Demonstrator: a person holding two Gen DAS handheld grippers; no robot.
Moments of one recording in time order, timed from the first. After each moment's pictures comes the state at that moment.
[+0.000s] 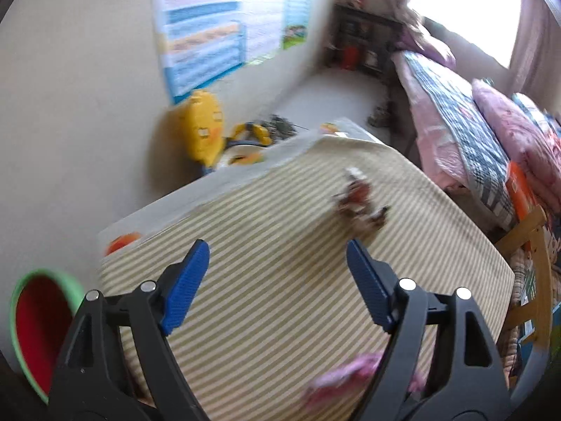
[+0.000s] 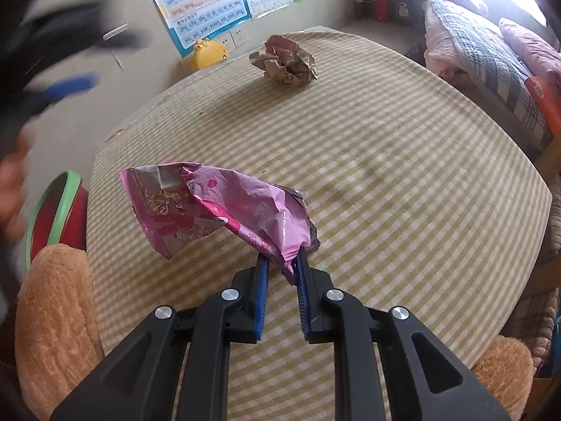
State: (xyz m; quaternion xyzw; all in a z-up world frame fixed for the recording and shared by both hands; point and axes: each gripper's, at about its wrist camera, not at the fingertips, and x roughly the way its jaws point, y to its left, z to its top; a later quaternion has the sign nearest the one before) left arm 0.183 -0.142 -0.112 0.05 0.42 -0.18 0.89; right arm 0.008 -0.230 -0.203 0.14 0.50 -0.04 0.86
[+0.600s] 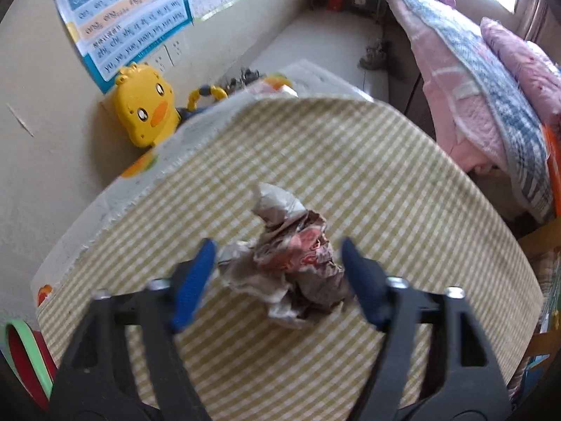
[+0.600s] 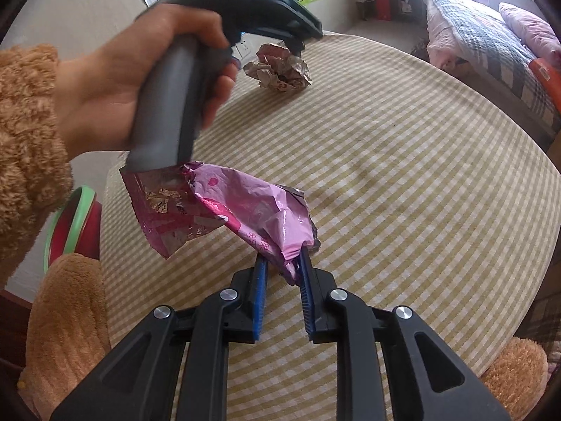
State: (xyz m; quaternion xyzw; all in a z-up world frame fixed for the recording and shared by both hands) left arm 0.263 -0.272 -0.192 0.13 0.52 -0.18 0.83; right arm 0.002 -0.252 -0.205 0.18 0.48 -0.01 0.86
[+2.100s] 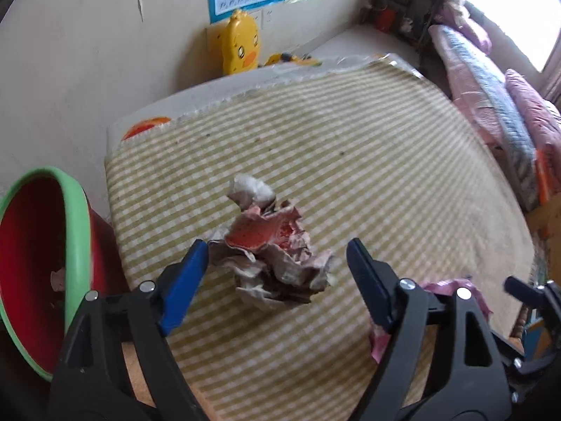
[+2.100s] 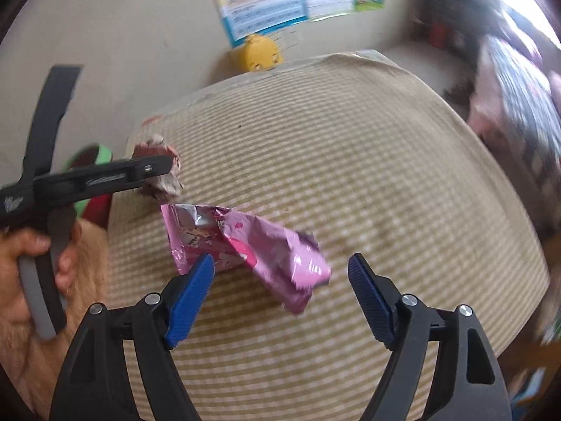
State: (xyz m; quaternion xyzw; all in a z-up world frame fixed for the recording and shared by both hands) left arm 0.150 -0.064 -0.191 0.02 0.53 -0.12 0.84; right arm 0.045 -0.233 -0.171 0.03 0.52 0.07 0.85
